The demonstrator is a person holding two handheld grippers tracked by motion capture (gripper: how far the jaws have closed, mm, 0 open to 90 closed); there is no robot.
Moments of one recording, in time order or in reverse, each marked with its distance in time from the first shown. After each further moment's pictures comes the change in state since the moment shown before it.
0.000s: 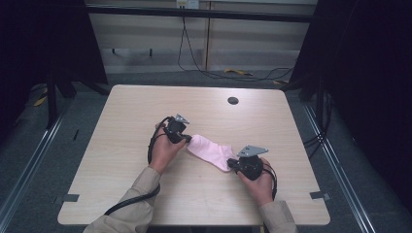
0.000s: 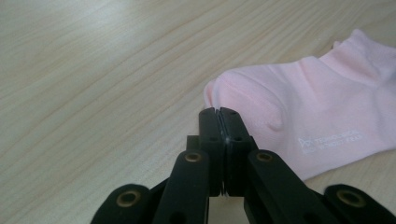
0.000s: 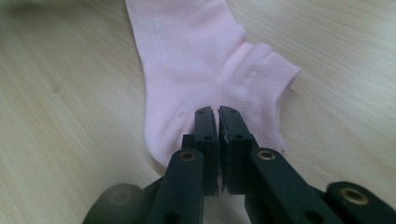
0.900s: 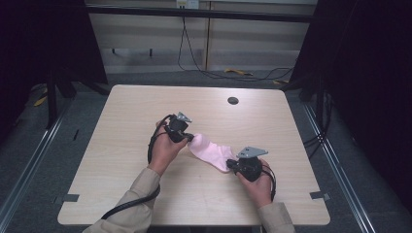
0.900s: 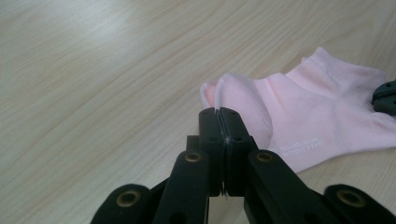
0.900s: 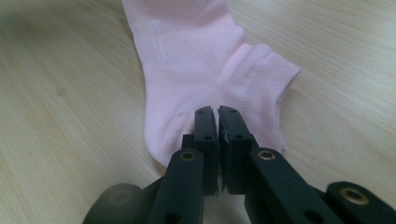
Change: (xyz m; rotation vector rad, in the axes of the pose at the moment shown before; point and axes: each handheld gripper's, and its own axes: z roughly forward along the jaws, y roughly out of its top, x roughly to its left) left arm -0.013 0.011 -0.016 -0.009 -0.012 0.025; right arm 0.003 -0.002 0.001 -0.018 -0.002 0.015
